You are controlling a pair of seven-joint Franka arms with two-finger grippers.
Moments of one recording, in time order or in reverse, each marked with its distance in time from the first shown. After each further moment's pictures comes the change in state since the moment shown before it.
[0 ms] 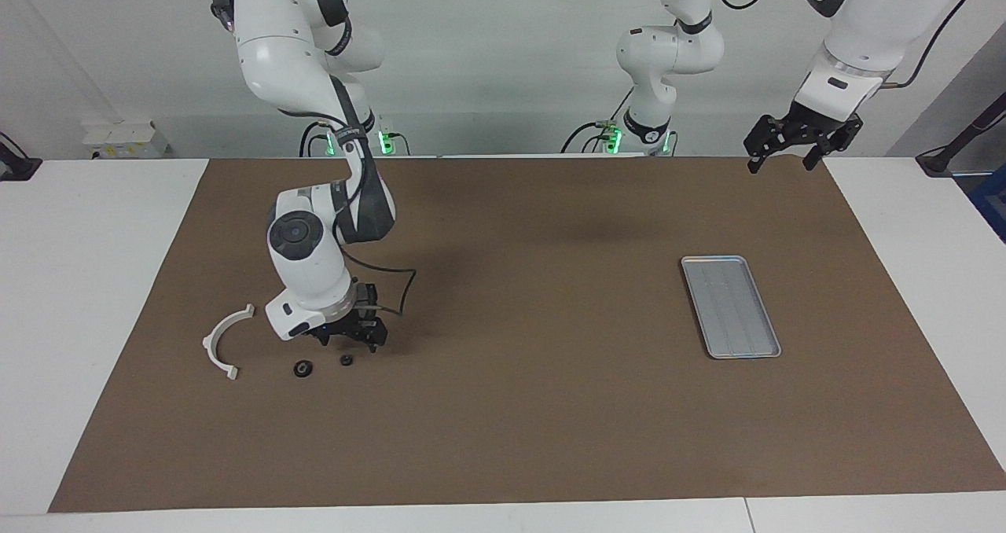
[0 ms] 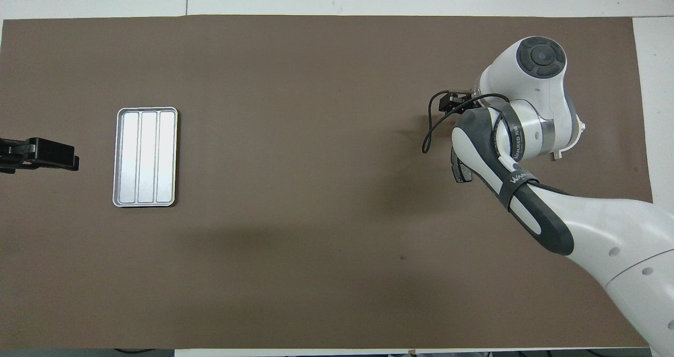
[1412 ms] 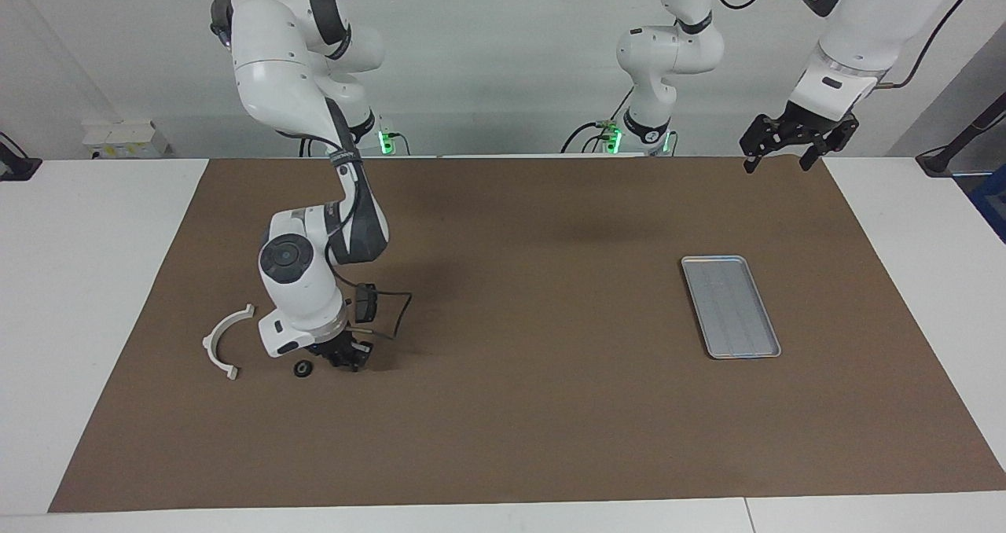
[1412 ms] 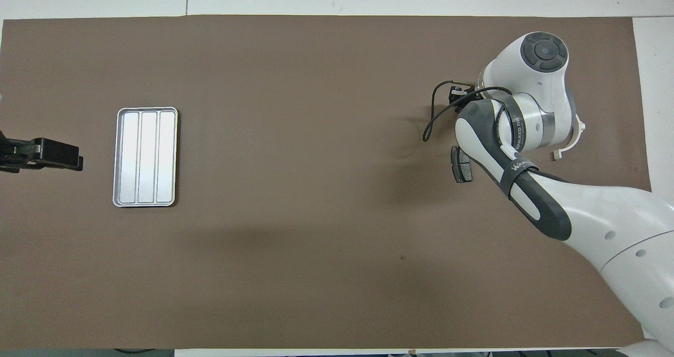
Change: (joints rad) left arm -0.001 -0.003 -0.013 0.000 0.000 0.002 0.000; right arm -0.021 0.052 -0.002 0.056 0.005 0.017 0.060
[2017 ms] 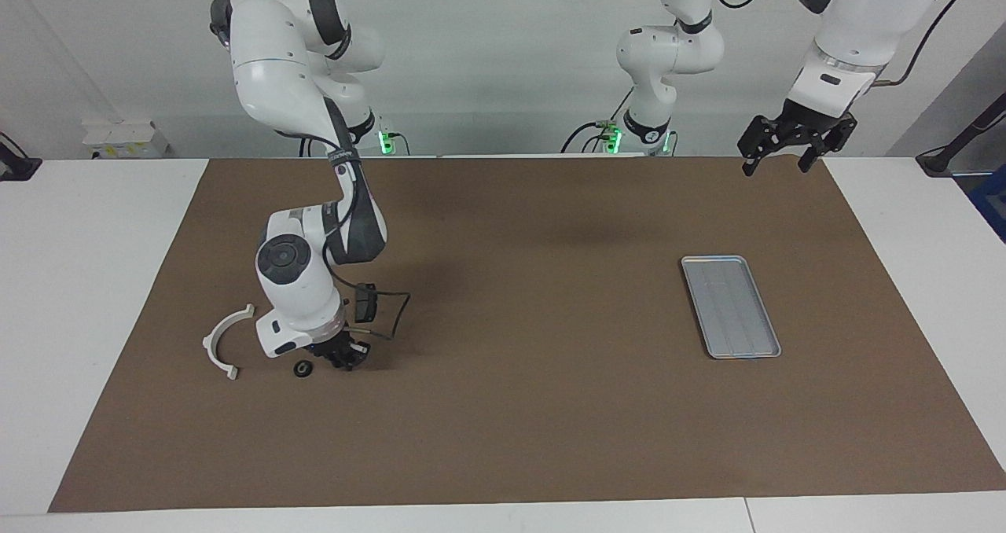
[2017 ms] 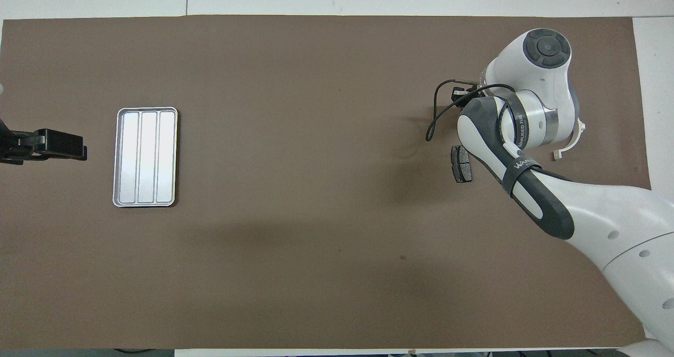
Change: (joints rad) left arm 0.000 -0.001 -0.016 0.000 0.000 0.060 -0.058; right arm -0.001 0.000 0.002 0.039 -0.002 -0.092 -0.009
